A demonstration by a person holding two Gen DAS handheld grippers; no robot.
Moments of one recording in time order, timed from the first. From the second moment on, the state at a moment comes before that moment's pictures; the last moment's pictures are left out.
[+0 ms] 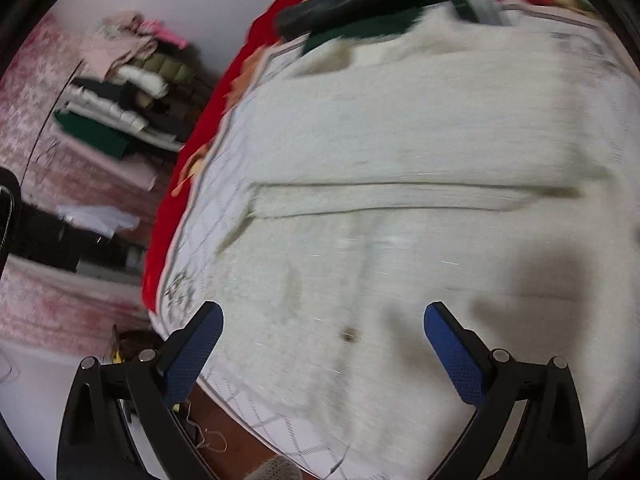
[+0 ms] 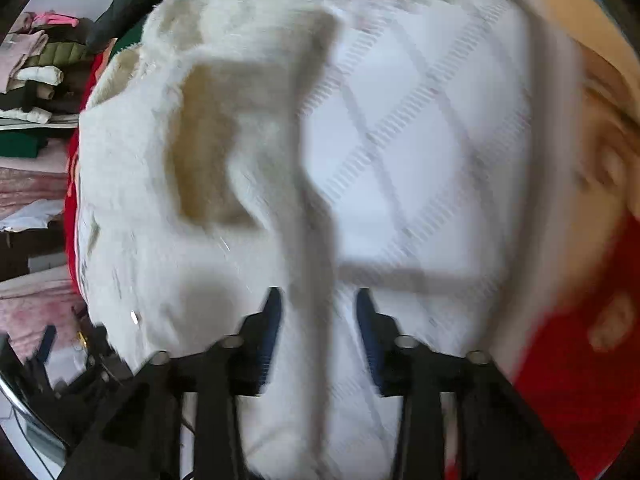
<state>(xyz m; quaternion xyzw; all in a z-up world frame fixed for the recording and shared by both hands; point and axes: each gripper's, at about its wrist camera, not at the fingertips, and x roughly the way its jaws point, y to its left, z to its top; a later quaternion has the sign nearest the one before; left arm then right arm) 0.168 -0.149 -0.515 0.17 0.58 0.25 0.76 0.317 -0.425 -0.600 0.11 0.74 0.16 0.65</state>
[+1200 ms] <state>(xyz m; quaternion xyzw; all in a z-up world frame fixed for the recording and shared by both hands) 0.142 -0.223 -0.560 0.13 0.61 0.19 0.76 0.389 -0.409 -0.653 0.35 0.66 0.31 0.59</state>
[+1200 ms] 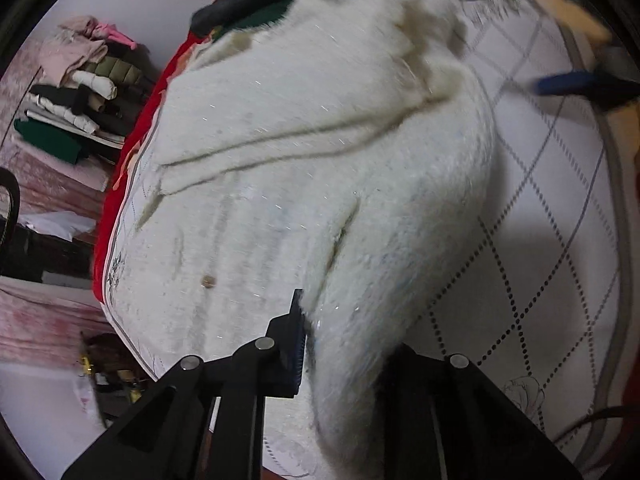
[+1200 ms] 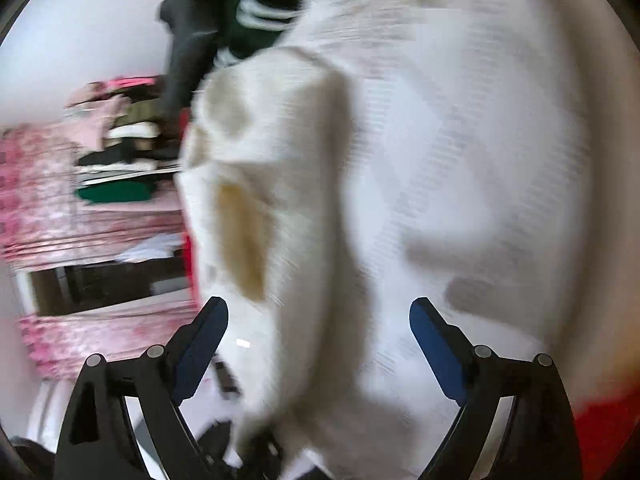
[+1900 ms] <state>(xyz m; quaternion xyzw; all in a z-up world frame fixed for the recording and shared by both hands) 0.128 -0.030 -0.463 -0.04 0.59 0.11 0.80 0.461 -0.152 -0.510 0.20 0.72 0.17 0.65</state>
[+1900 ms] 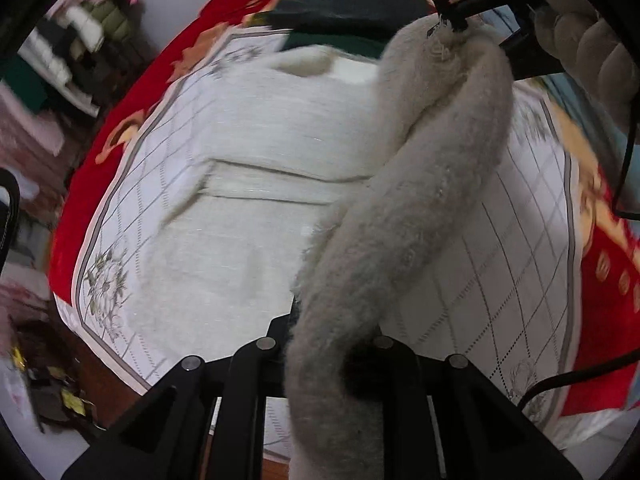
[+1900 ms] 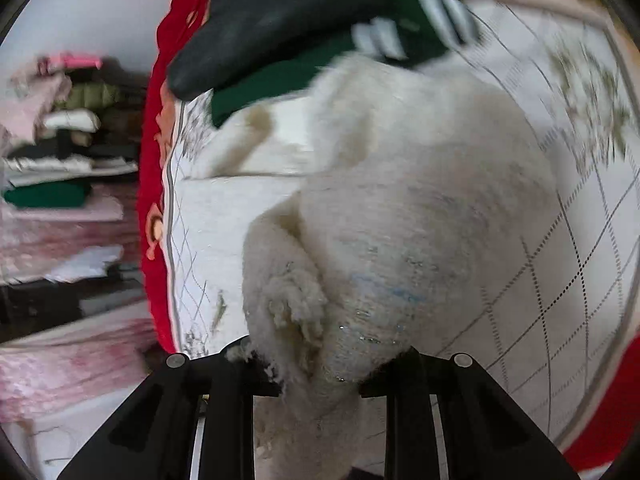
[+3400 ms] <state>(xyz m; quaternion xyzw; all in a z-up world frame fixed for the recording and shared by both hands) 0.127 0.207 -0.619 -0.13 0.65 0.31 0.68 0.493 -0.093 -0.618 0.28 0.66 0.21 0.66</state>
